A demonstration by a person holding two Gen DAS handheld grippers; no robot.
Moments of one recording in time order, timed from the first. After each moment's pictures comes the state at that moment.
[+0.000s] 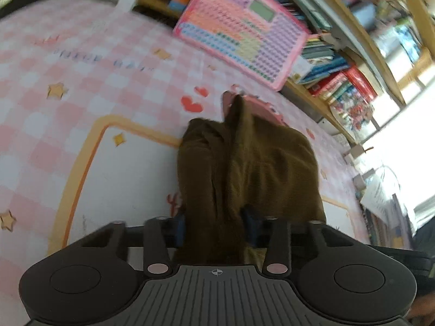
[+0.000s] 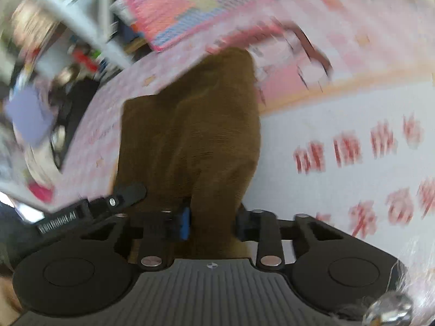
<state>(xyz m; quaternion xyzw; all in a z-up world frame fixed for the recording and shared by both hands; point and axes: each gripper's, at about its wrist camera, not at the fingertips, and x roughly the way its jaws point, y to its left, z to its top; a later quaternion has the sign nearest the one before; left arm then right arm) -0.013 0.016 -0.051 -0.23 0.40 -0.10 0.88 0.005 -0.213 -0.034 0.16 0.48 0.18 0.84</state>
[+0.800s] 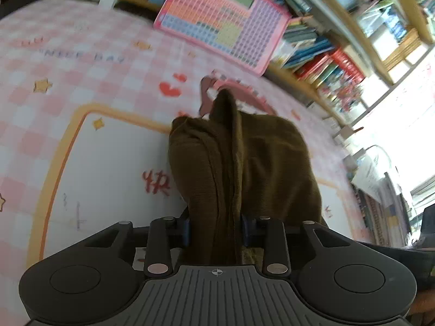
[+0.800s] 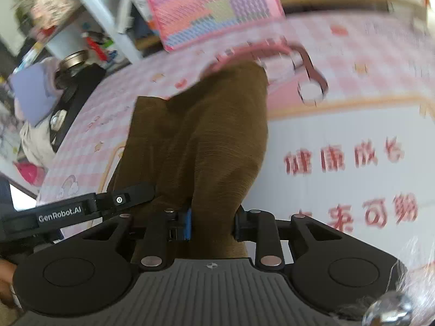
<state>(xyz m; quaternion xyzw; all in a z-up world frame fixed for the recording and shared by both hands) -0.029 -0.002 -0.046 -0.23 0.41 -0.12 0.87 -0.021 -0.220 -0.026 0.13 0.46 0.18 0.86</state>
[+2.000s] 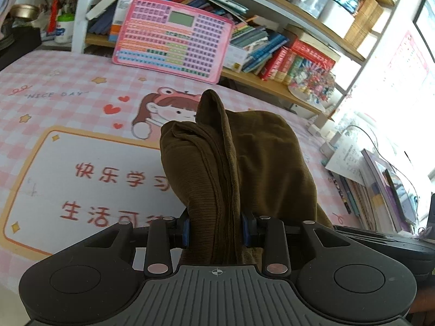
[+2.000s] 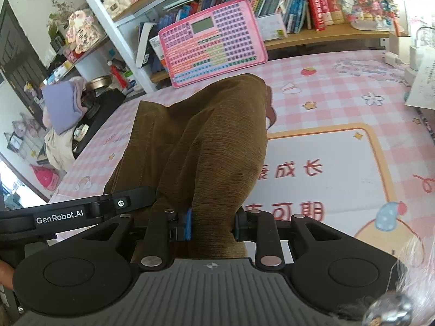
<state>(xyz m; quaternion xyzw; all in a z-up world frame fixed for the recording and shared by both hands) -0.084 -0.135 0.003 -0.15 0.37 -0.10 0.91 -0.079 -0.340 -0.004 0.14 0.39 0.22 0.88</state>
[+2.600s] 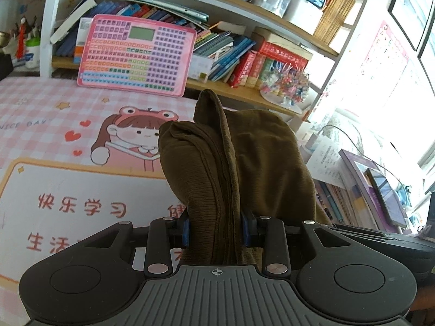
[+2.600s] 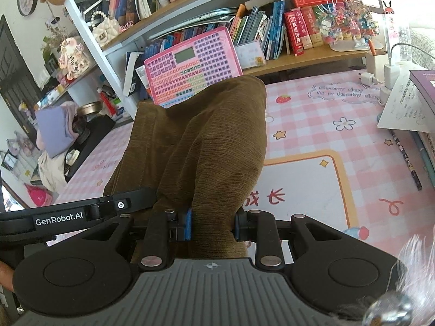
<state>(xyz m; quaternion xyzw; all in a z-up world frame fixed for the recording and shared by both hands) -0.066 -0.174 0.018 -0.13 0.35 -0.13 0.92 -0.073 -0.382 0.010 0.15 0.34 0.20 0.91</state>
